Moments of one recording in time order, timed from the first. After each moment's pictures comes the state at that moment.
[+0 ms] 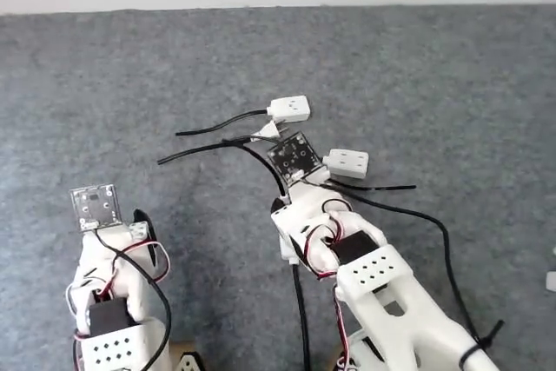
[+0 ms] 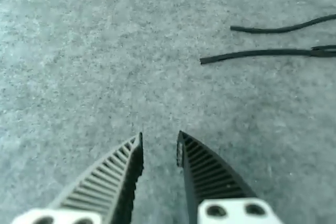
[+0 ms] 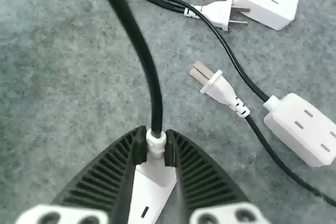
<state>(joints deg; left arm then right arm) -20.0 -91.3 97.3 49.6 3.6 -29.5 -38.8 68.4 27.2 7.1</state>
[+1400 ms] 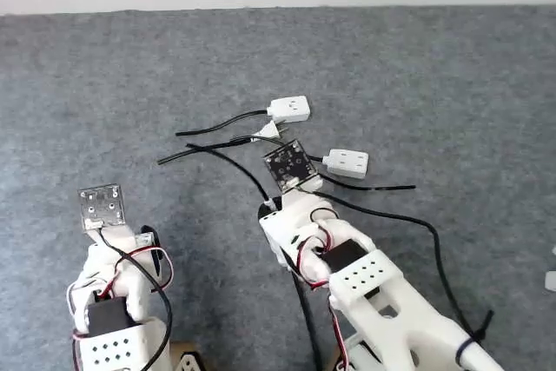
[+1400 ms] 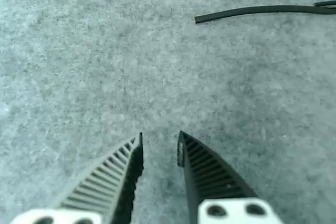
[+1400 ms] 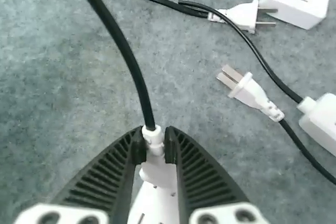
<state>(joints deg) -19.1 -91.2 94.5 59.7 3.6 -33.1 -36.0 72.6 21.5 -1.7</state>
